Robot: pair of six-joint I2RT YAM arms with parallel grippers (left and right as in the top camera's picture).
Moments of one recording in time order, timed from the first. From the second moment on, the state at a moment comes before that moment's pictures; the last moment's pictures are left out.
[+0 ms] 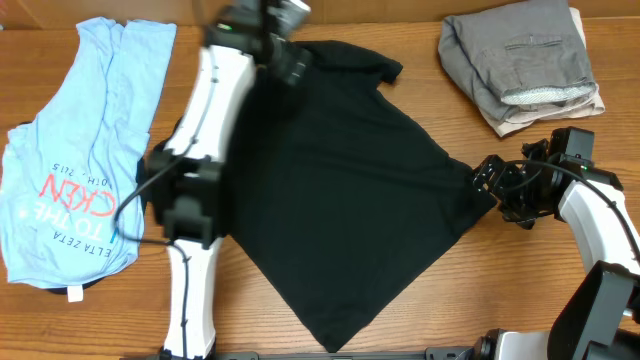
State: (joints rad) left arm -0.25 2.44 2.31 -0.79 0.09 0.37; right arm -0.31 1.57 0.95 -0.72 -0.39 0.31
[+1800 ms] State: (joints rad) left arm -0.02 2.73 2.60 -1.17 -0.08 -0.13; right arm -0.23 1.57 1.02 -0.67 -0.35 0.31
